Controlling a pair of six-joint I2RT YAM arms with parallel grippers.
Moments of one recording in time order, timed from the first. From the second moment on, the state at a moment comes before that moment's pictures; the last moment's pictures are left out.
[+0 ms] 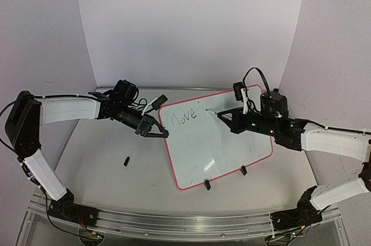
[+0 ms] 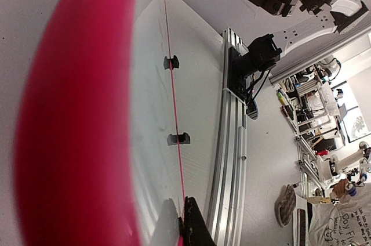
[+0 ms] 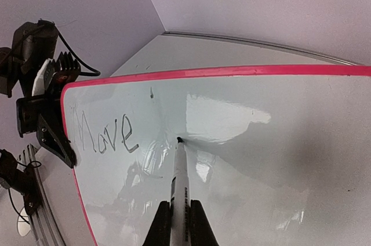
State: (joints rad) left arm -0.61 1.64 1.12 -0.32 1.00 0.00; right arm 0.69 1.27 0.77 0.18 -0.16 0.31
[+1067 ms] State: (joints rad) left arm -0.61 1.64 1.12 -0.32 1.00 0.00; right arm 0.69 1.26 0.75 0.21 -0.12 0.33
